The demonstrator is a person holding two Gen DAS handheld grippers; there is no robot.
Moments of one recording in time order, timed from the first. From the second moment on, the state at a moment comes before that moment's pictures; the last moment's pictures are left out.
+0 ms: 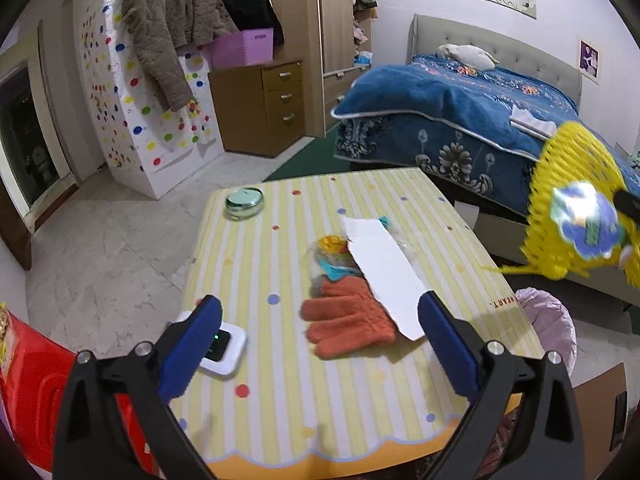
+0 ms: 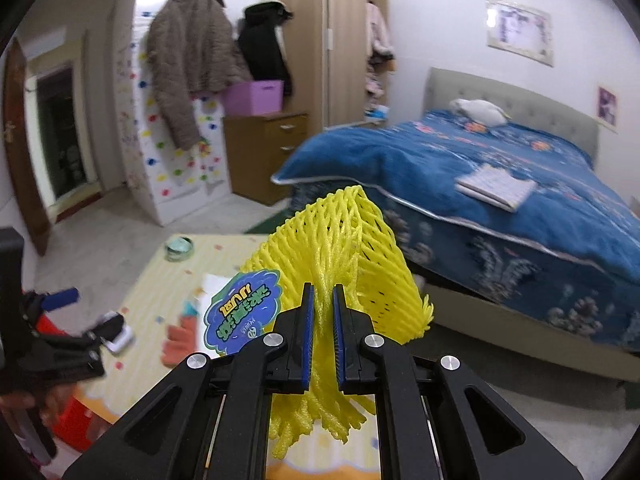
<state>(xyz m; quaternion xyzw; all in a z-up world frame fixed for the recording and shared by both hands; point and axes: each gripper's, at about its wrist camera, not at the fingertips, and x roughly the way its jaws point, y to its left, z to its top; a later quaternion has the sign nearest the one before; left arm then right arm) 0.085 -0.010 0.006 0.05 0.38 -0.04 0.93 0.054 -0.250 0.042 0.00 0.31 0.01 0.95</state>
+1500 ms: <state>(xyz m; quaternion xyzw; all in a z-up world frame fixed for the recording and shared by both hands) 0.128 -0.038 -0.064 0.02 0.44 -0.13 0.89 0.112 -0.183 -0.117 -0.03 0.46 0.07 0.88</state>
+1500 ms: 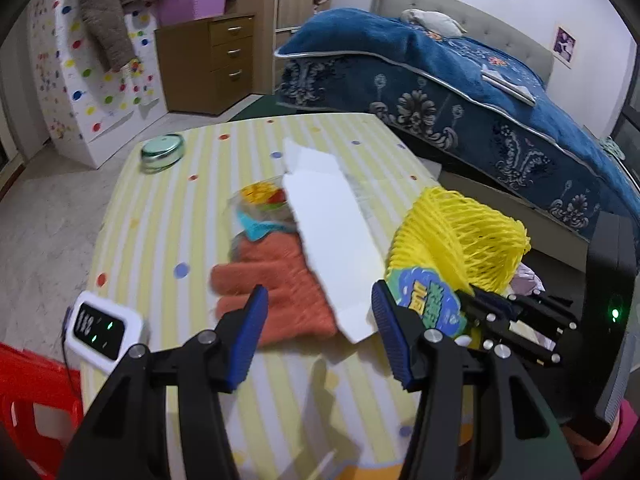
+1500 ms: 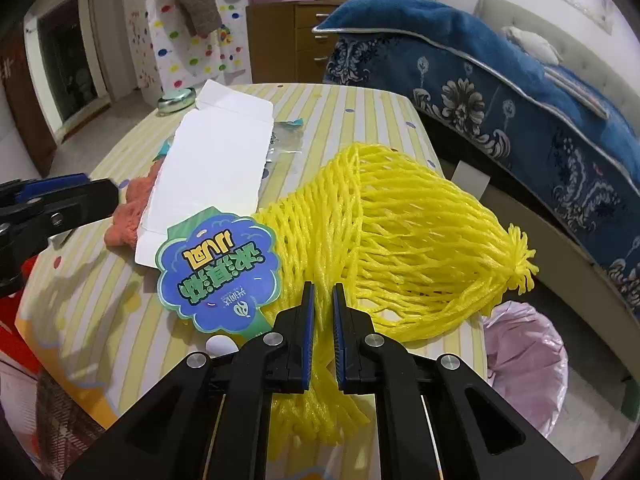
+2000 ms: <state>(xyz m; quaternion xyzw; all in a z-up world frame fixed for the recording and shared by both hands) 0.191 -0.060 -0.087 0.04 0.45 -0.13 0.88 0.114 -0.190 -0.118 -0.02 0.46 0.09 0.88</state>
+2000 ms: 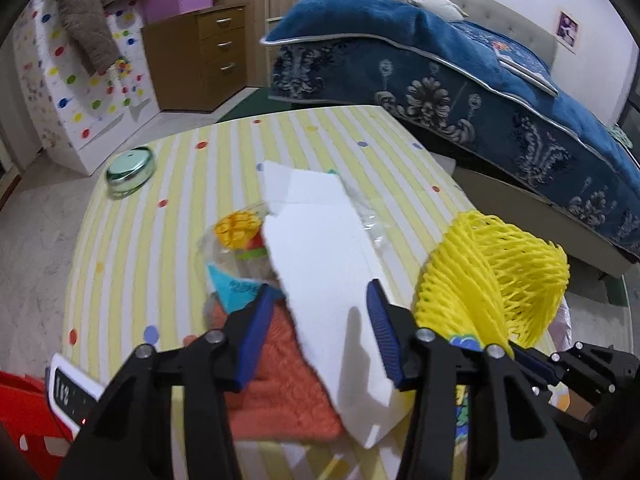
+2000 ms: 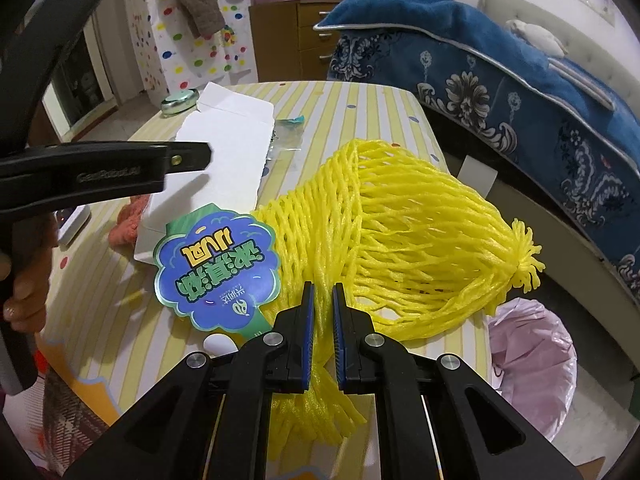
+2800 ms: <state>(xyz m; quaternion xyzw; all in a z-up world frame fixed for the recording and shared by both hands) 0.120 -0.096 -0.019 0.03 0.37 -0.22 0.90 0.051 -0.262 -0.032 0.04 0.39 0.02 0.92</state>
